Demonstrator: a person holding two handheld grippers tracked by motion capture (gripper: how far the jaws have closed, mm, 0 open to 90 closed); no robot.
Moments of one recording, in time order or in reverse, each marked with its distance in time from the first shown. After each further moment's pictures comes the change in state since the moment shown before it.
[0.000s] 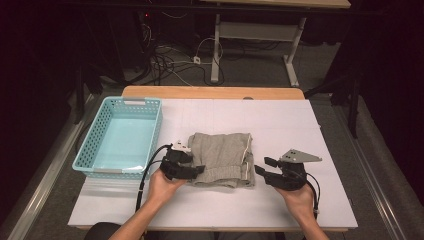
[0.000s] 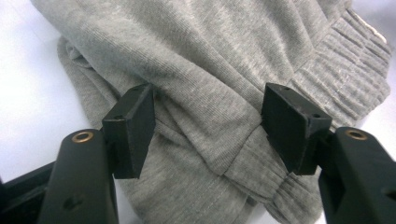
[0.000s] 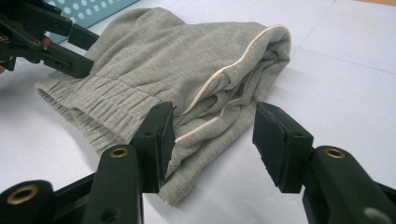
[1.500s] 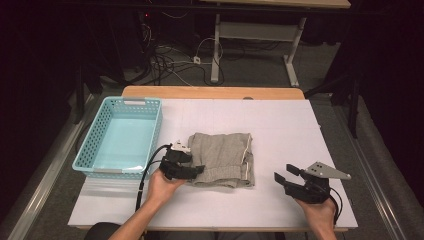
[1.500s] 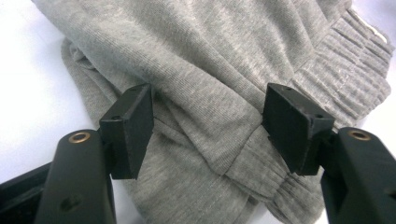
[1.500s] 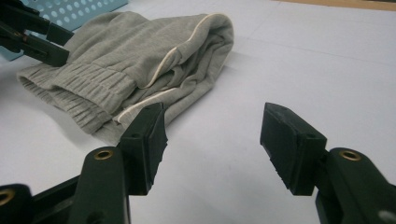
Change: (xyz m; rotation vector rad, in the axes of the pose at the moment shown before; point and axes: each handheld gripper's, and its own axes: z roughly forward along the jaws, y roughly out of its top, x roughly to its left) left arm 0.001 0.000 -0.001 -0.006 0.001 0.002; right arm -0.020 -0.037 -0.045 -0.077 -0.084 0.040
